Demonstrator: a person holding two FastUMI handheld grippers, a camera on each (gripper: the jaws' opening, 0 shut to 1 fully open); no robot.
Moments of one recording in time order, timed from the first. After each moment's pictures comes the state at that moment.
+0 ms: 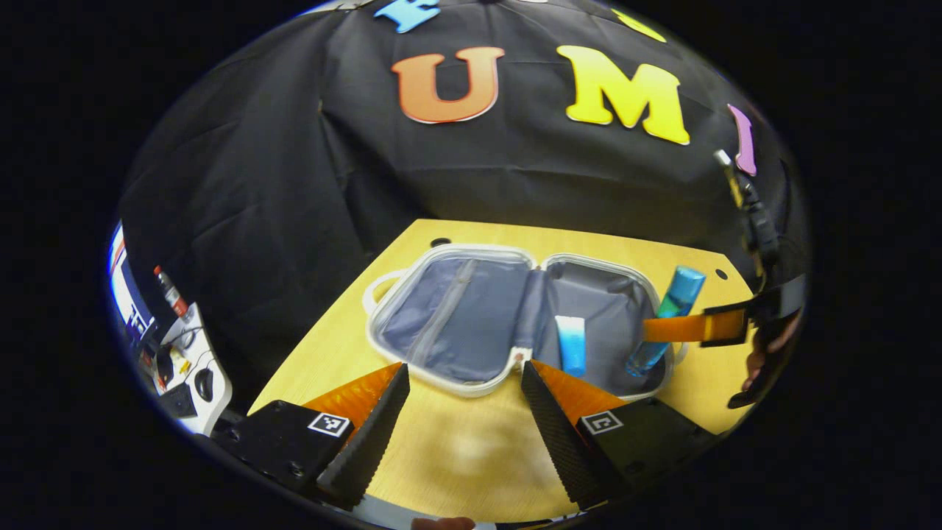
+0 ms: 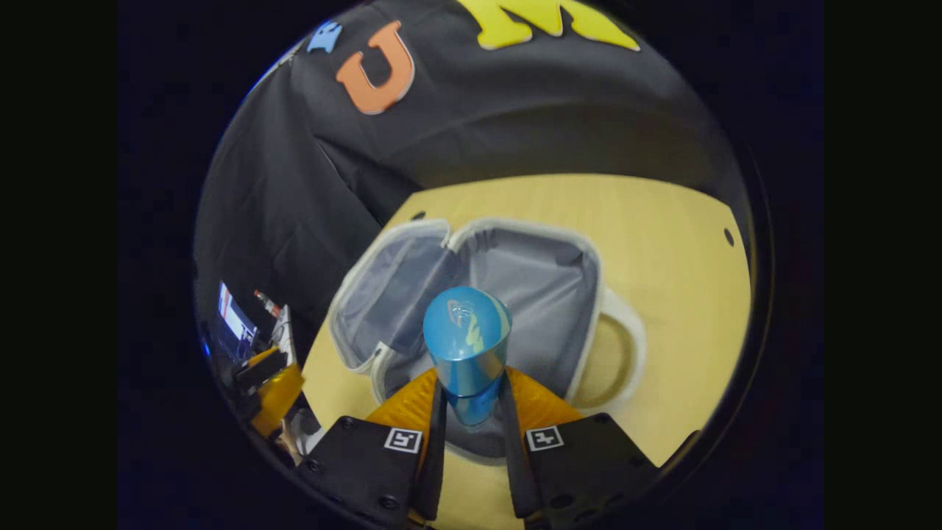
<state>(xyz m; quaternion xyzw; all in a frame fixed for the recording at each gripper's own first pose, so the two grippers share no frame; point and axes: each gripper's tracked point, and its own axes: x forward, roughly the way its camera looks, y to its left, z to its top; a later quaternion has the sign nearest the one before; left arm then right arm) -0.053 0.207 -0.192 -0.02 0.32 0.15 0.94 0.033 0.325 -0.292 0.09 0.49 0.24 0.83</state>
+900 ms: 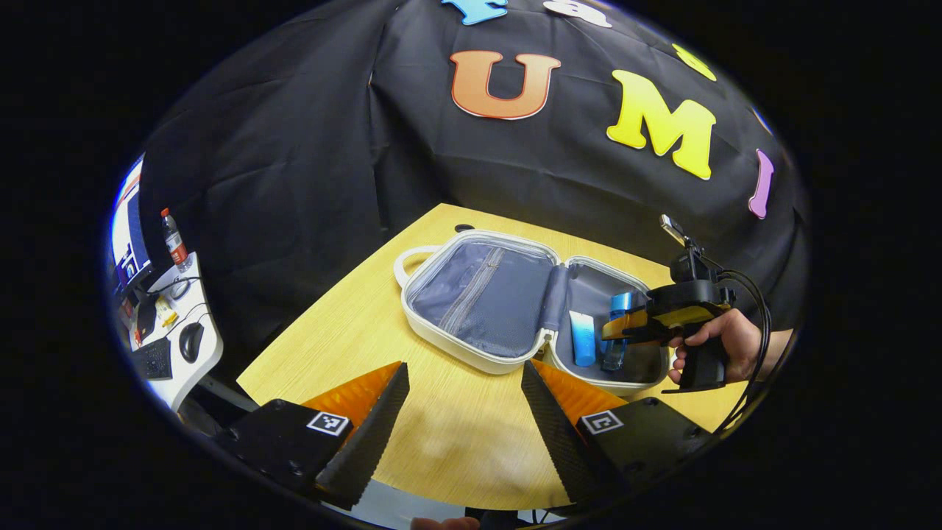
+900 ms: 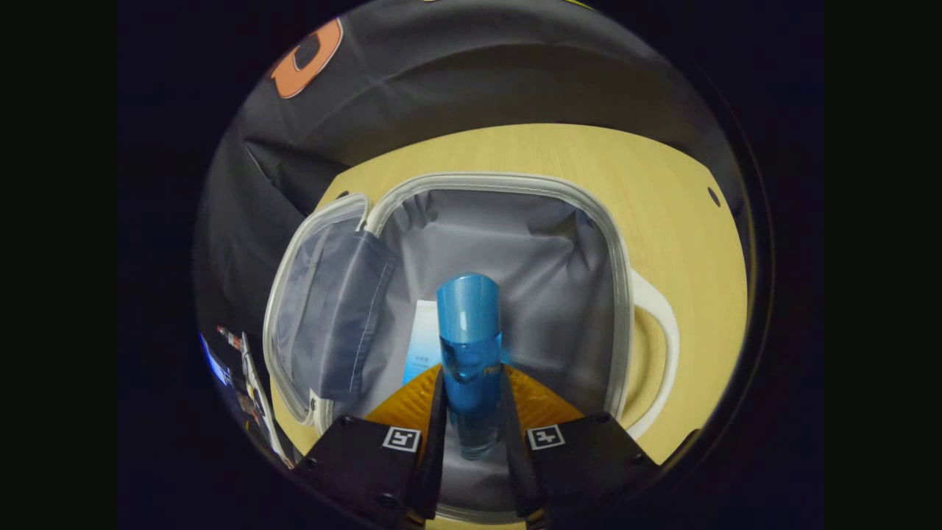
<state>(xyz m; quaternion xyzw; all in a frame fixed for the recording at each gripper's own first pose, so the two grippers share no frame) -0.081 0.238 -0.193 -0.08 0.31 0.15 0.94 0.083 0.336 -0.350 0.07 0.54 0.10 0.83</state>
